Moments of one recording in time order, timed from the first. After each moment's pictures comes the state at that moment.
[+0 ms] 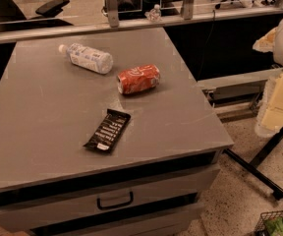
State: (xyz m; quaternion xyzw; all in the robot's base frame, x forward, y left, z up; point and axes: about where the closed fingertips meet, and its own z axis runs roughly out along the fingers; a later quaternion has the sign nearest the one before) arm 0.438 -0.217 0.977 -0.60 0.78 -0.04 0.16
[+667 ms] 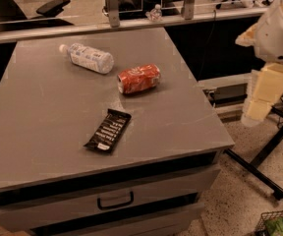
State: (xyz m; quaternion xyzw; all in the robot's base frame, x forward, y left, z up) arm 0.466 -0.202 0.971 -0.64 0.75 -0.04 0.17
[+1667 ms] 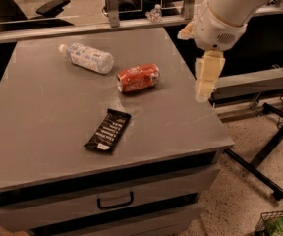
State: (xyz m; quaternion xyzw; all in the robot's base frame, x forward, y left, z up) arm 0.561 -0.121 0.937 -0.74 0.65 0.00 0.18
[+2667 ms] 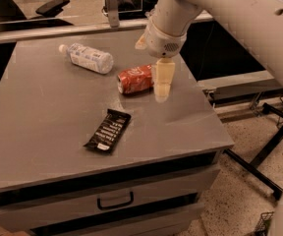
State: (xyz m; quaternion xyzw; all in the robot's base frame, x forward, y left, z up) arm 0.610 -0.028 0.888 -0.79 0.58 0.02 0.17
